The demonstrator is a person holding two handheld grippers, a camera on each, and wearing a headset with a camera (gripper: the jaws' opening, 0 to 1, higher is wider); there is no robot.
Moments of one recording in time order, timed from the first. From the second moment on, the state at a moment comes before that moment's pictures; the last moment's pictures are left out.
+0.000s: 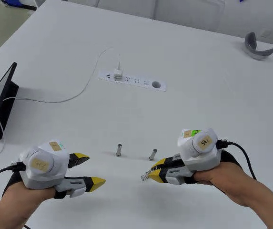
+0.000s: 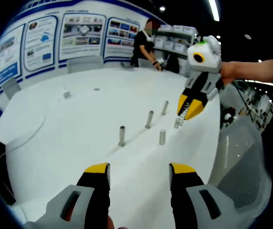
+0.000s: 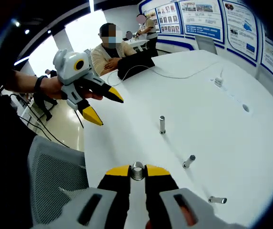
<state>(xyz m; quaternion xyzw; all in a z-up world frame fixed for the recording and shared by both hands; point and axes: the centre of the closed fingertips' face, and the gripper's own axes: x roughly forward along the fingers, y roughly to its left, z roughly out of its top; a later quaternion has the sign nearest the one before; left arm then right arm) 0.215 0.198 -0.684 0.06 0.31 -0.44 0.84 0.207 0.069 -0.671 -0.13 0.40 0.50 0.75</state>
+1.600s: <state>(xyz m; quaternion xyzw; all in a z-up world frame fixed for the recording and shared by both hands) 0.219 0.238 -0.686 0.04 0.32 -0.39 0.86 0.293 0.128 -0.694 -0.23 0.41 0.52 0.71</state>
